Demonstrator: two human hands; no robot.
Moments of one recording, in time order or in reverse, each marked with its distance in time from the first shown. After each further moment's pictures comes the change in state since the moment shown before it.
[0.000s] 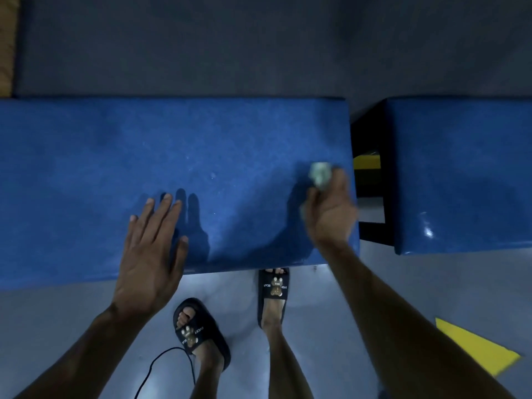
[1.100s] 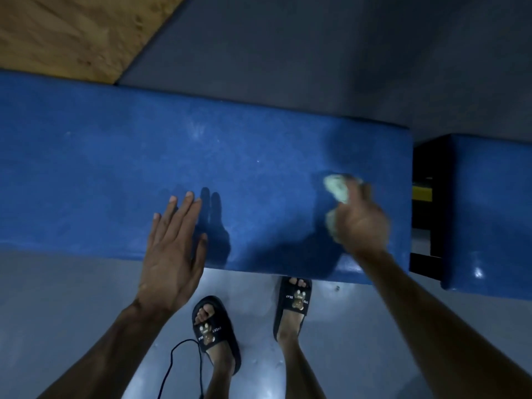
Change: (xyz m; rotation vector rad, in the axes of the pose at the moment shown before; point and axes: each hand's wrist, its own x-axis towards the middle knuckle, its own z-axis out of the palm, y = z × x) left_hand -0.029 -0.054 -0.028 -0.086 0.103 -0.116; right_hand 0.000 -0.048 0.008 -0.193 -0.220 -0.258
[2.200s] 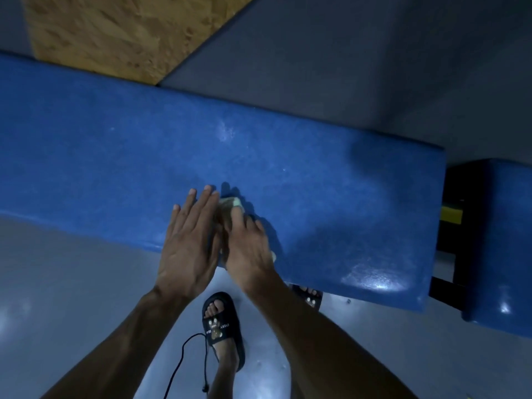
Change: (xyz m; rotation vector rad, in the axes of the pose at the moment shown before) left_hand 0.010 0.000 -0.010 -0.013 0.039 -0.024; right_hand -0.061 -0.191 0.068 0.176 -0.169 -0.443
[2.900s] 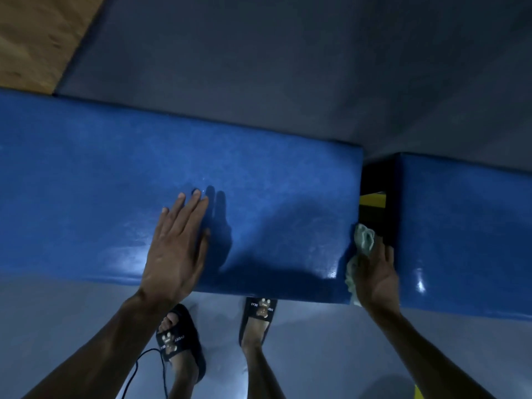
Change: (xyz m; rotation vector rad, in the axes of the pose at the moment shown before) left_hand 0.045 0.092 0.057 0.025 -0.064 0.104; right_hand -0.136 0.282 -0.154 0.034 0.166 0.685
